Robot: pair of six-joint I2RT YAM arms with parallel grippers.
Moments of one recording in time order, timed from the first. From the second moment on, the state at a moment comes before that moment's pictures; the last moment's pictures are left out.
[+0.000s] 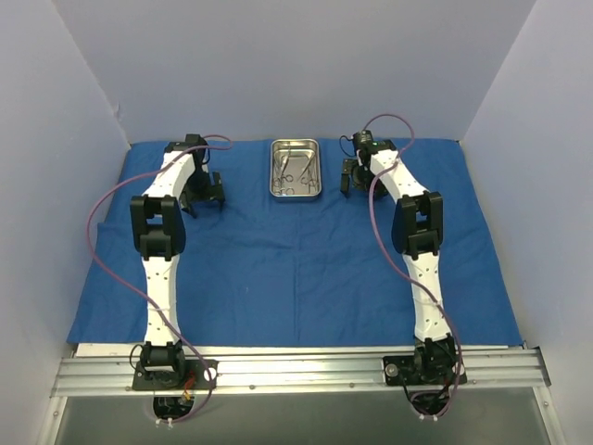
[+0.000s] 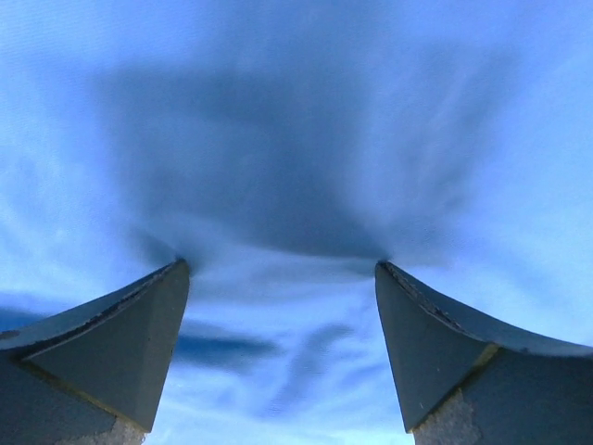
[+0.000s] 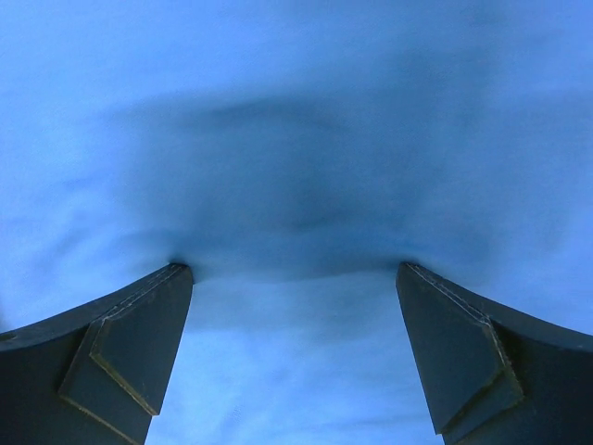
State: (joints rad) left arm -0.07 2.54 2.34 -1.21 -0.05 -0.33; right arm 0.22 2.50 2.24 -0.94 0.16 0.33
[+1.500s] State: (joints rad) left arm 0.00 1.77 1.07 -0.97 -0.02 -0.53; right arm 0.16 1.70 0.97 -0.75 0.06 0.50
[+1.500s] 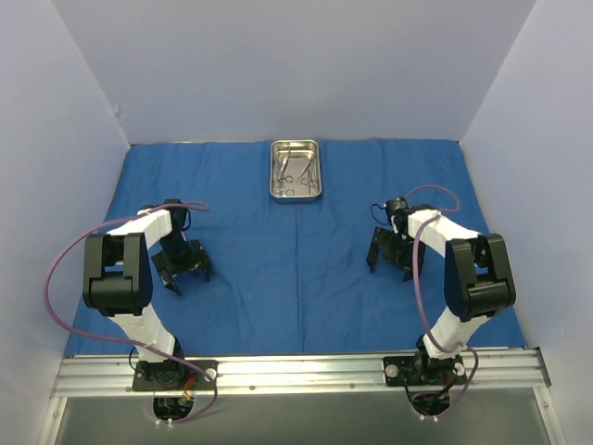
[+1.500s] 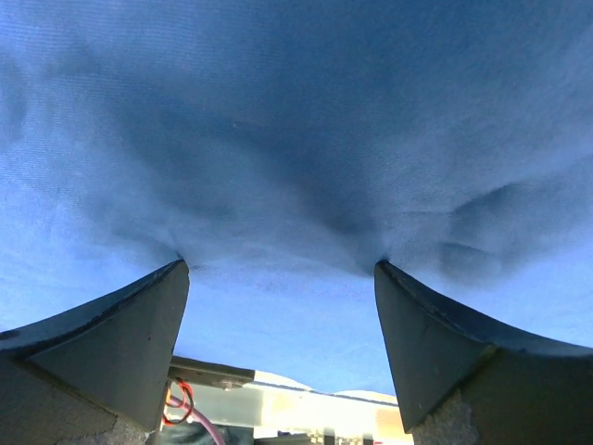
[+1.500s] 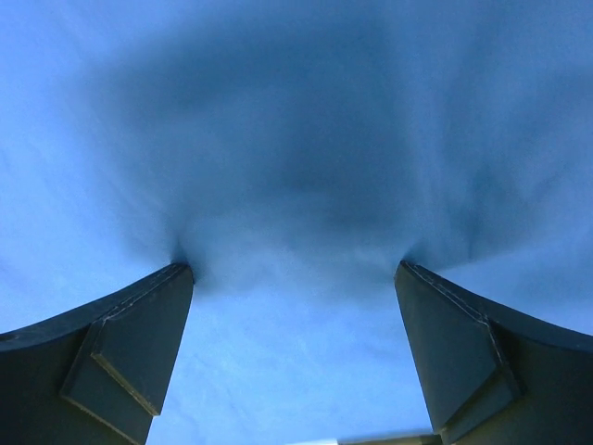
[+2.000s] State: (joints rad) left arm 0.01 1.70 1.28 -1.06 -0.13 -0.53; right arm 0.16 1.67 1.26 -0.91 0.21 0.47
